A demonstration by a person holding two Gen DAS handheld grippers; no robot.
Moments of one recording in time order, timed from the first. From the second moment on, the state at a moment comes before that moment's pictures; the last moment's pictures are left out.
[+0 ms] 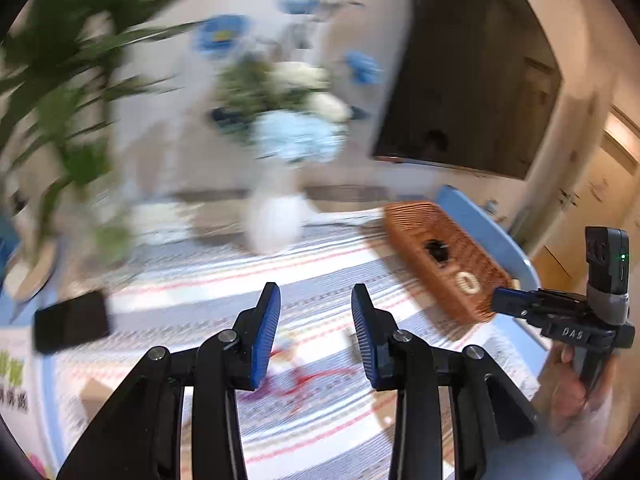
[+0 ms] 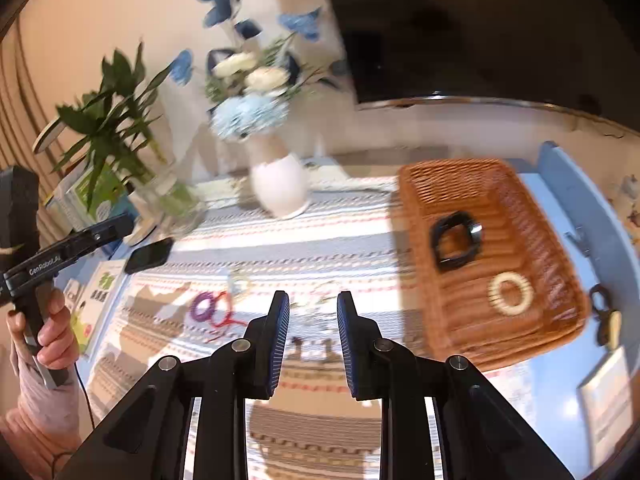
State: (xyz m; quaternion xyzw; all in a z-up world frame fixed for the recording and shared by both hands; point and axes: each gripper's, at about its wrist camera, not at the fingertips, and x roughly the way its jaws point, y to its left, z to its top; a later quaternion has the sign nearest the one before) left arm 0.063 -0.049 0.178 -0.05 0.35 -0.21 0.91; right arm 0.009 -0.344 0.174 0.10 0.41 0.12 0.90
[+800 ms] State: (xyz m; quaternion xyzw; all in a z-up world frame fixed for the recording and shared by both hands) left arm 0.102 -0.017 0.012 -0.09 0.50 -0.15 0.85; right arm 0.074 -0.267 0.044 0.13 0.52 0.14 0.83
